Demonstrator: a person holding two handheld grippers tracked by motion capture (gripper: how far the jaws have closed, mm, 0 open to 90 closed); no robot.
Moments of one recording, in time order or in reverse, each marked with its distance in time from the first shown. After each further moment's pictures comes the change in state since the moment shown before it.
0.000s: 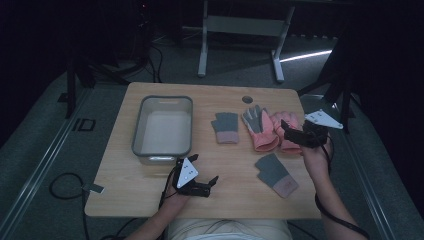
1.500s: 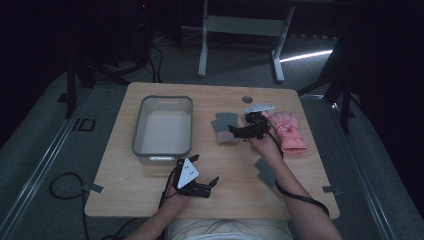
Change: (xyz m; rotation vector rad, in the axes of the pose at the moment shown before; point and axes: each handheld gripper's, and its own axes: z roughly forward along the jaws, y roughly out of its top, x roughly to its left) left arm -0.001 0.000 0.000 -0.001 -0.012 0.010; right arm 0.104 0.005 0.116 0.276 0.354 0.003
